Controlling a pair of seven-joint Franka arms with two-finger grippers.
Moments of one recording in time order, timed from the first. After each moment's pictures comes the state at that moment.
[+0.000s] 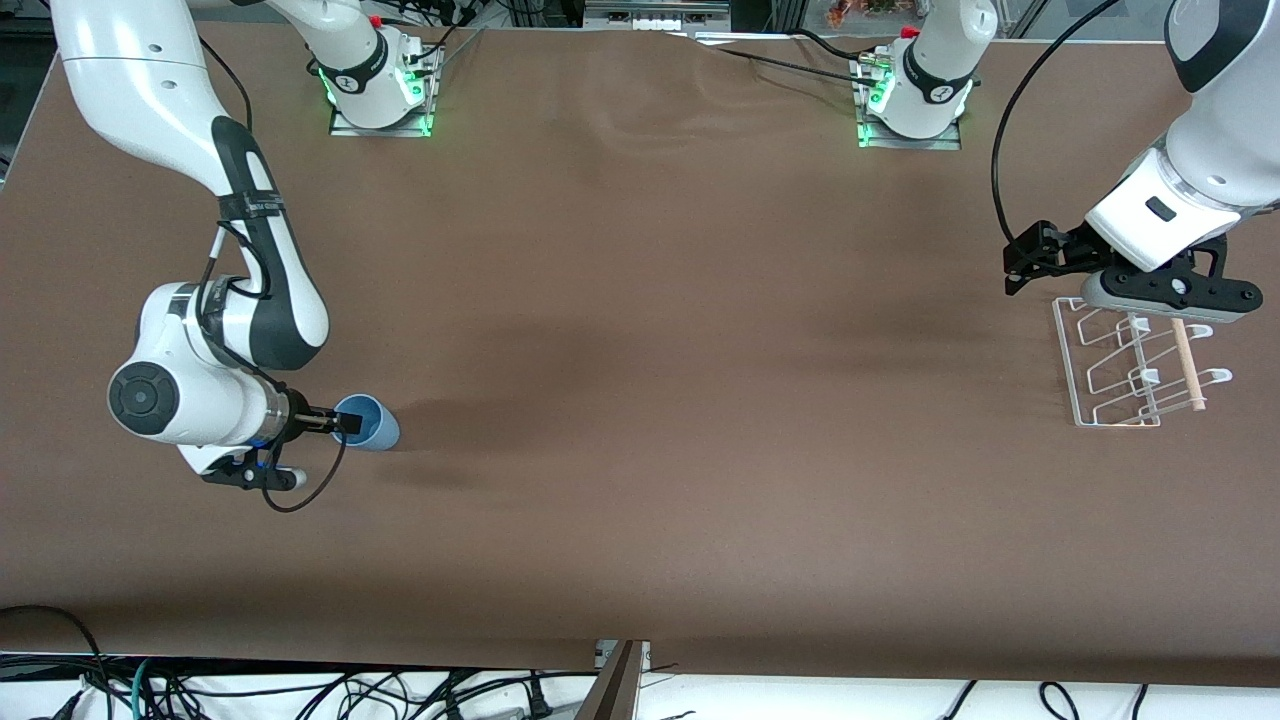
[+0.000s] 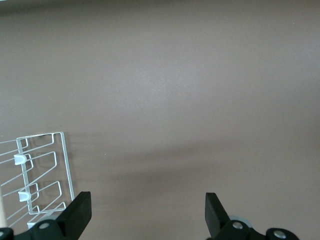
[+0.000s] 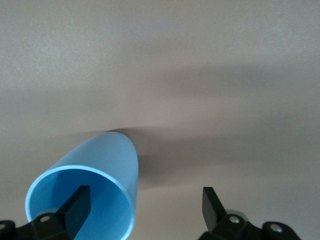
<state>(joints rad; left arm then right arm) -0.04 0.05 -0.09 -1.64 0.01 1.73 -0.01 0.14 0.67 -0.07 -1.52 0.06 2.04 0.16</state>
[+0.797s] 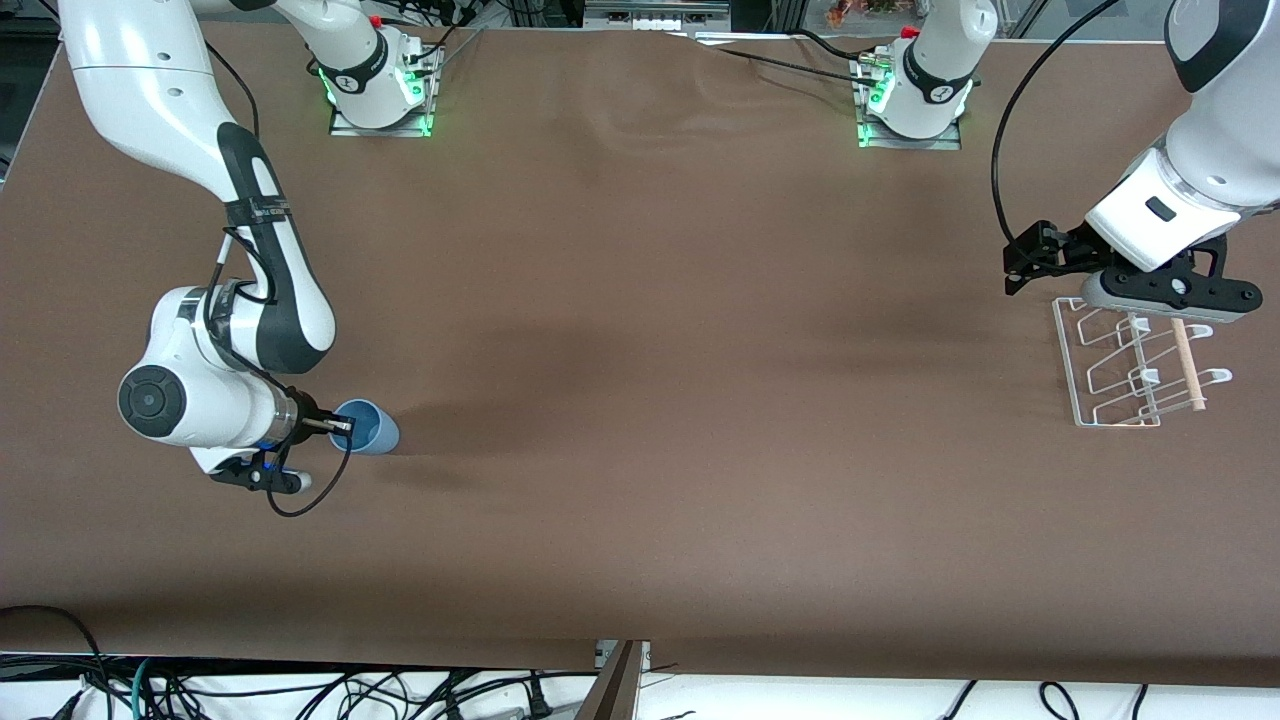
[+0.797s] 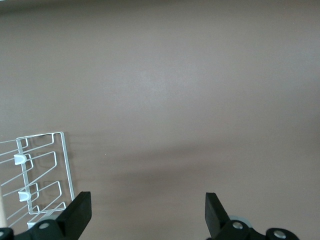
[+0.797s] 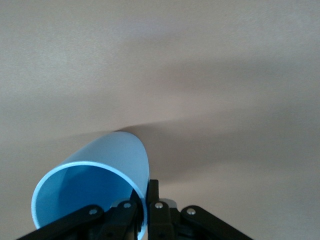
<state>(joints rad) -0.04 0.05 -0.09 -1.64 0.01 1.73 -0.01 0.16 0.68 -0.08 -1.51 0.10 2.05 0.21</state>
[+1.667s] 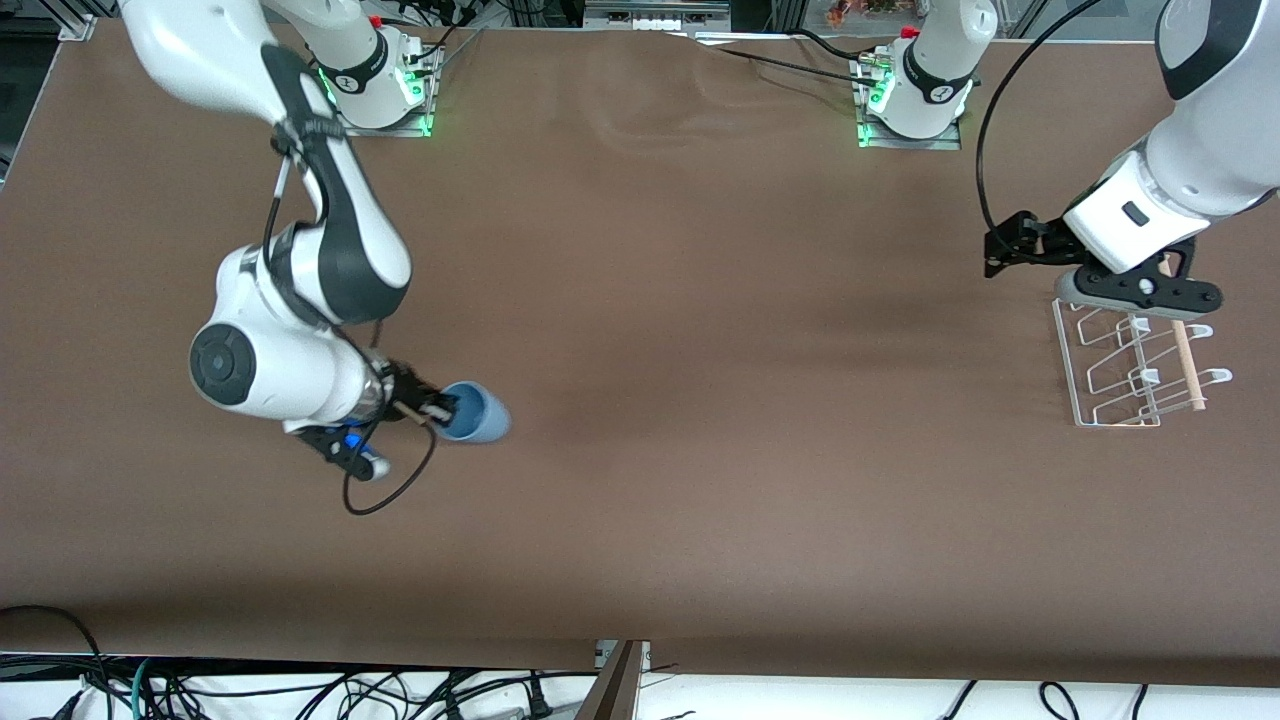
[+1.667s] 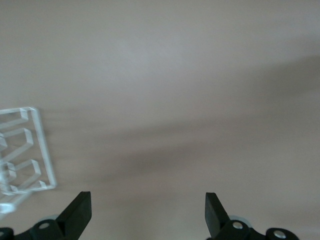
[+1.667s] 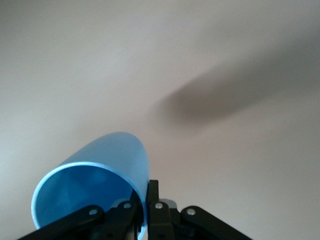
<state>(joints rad) -0.05 0.07 -0.10 -1.65 -0.10 1.60 0.00 0.34 0.61 0.00 -1.32 0.38 1.88 0.81</state>
